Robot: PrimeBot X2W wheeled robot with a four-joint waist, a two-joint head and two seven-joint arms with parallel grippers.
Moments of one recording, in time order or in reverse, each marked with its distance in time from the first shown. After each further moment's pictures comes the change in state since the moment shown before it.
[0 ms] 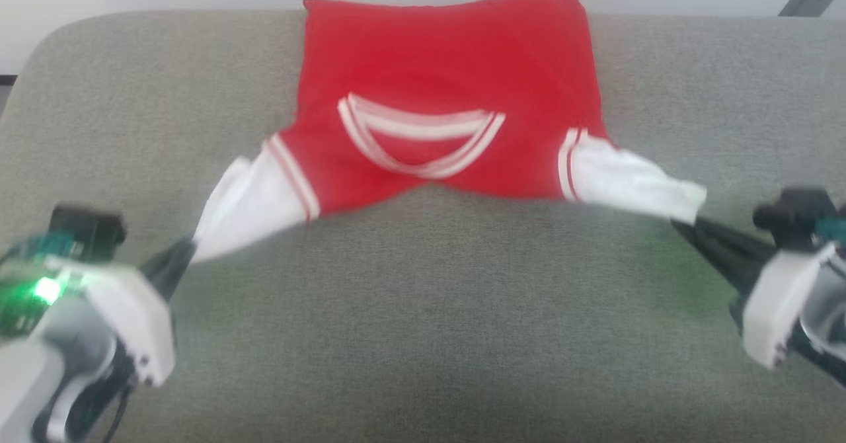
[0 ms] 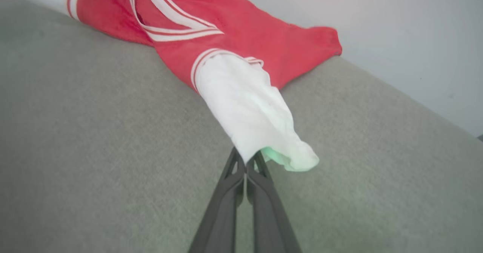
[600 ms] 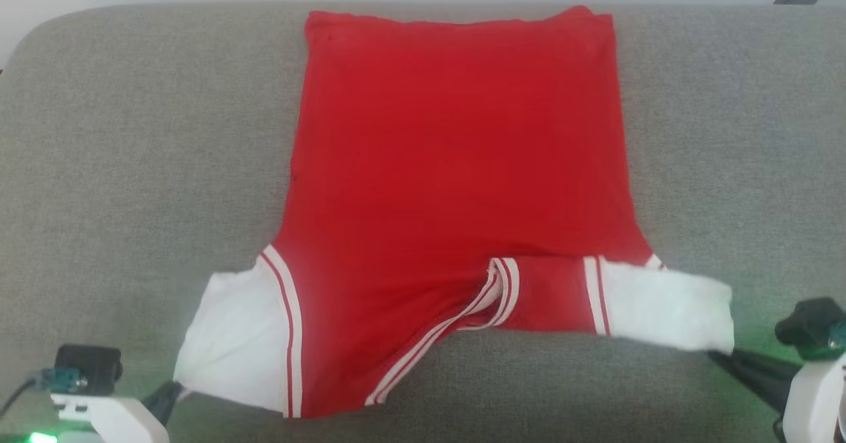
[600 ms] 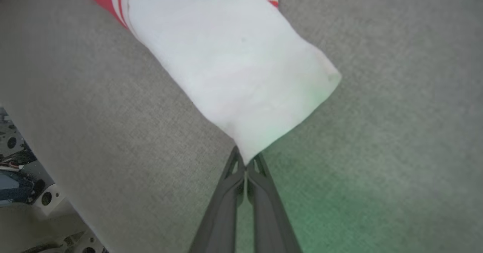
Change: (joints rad) left arm 0.337 0.054 0.004 -0.090 -0.062 0.194 -0.029; right arm 0.200 -0.169 0.098 -0.081 0.095 0.000 0.048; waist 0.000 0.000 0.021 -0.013
